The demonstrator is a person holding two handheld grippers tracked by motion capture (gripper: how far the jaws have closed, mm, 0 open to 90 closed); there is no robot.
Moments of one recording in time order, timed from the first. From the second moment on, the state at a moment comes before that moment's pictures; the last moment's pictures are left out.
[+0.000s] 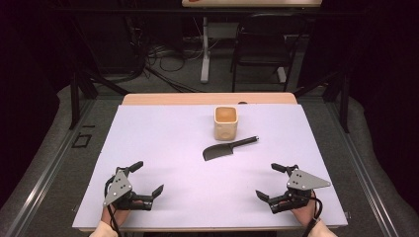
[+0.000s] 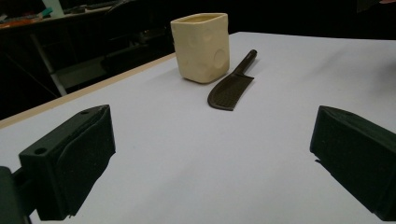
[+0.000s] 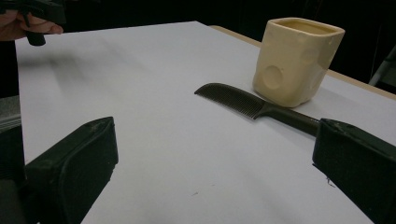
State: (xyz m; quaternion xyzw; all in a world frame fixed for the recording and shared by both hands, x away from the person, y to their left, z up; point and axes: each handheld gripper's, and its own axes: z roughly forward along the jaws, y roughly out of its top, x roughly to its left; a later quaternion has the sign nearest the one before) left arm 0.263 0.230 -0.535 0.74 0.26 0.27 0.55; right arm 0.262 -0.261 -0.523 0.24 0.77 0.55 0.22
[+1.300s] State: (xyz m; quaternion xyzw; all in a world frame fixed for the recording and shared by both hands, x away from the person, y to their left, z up) left arm 0.267 0.229 -0.535 0.75 0.27 0.26 0.55; right arm 0.313 -0.241 -0.511 0.26 0.82 0.47 0.20
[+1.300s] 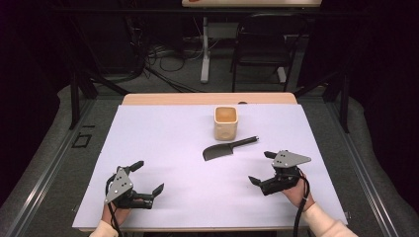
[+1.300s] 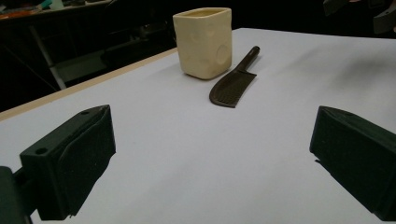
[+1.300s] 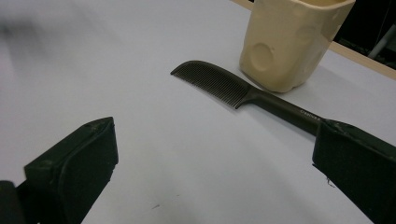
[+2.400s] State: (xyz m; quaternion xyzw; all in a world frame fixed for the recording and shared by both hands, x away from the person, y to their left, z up) left arm 0.267 0.231 -0.533 0.74 0.27 0.27 0.55; right arm 0.378 -0.223 -0.493 0.19 0.88 0.39 0.21
